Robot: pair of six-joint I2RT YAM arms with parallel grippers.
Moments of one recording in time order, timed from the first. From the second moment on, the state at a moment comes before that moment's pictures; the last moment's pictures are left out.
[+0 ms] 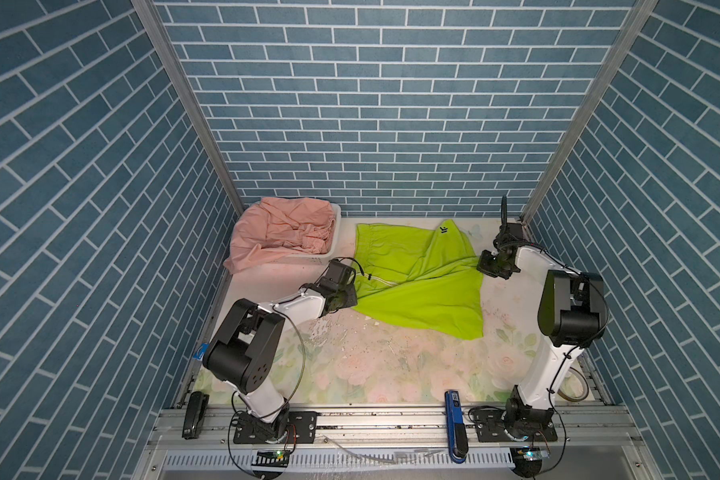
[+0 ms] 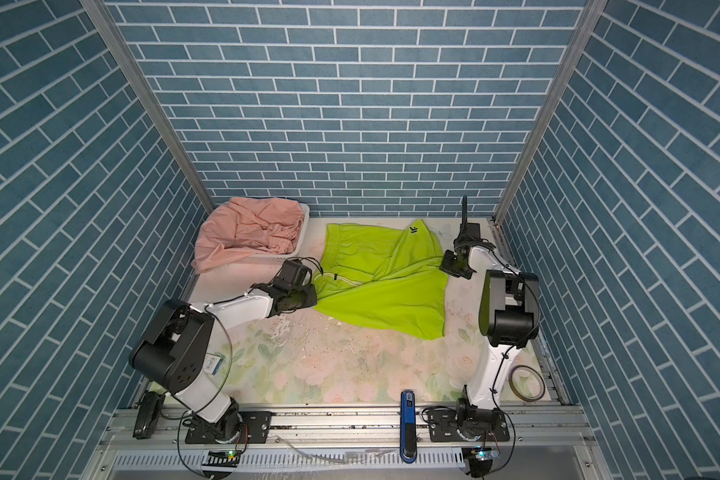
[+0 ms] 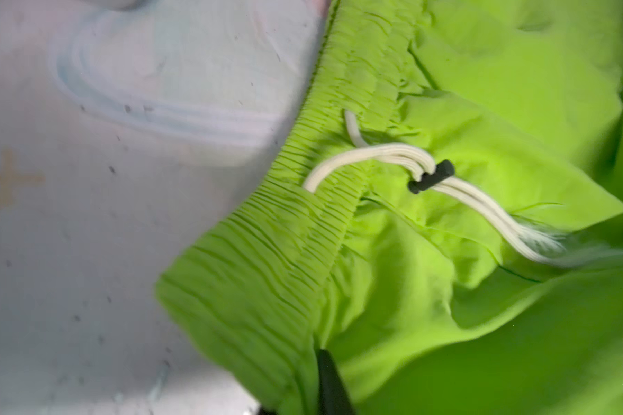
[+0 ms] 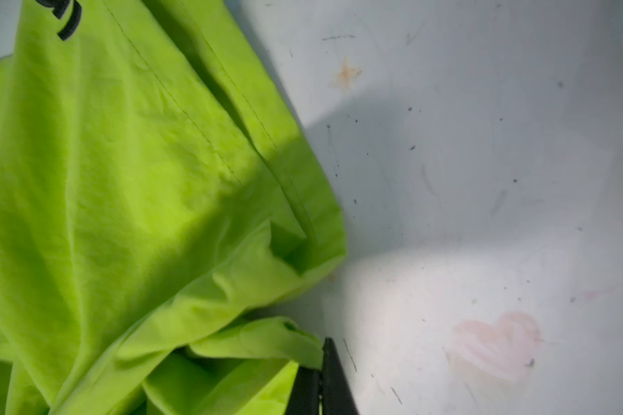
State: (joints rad) left arm -0.50 1.63 0.86 -0.19 -0.06 -0.60; right arm -0.01 1.93 1.38 -0.58 -0.16 0.29
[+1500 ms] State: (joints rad) left arm -0.36 1.66 0.83 -0.10 0.18 -0.31; right arm 0.05 1.16 0.61 -0.69 -0.27 0.49
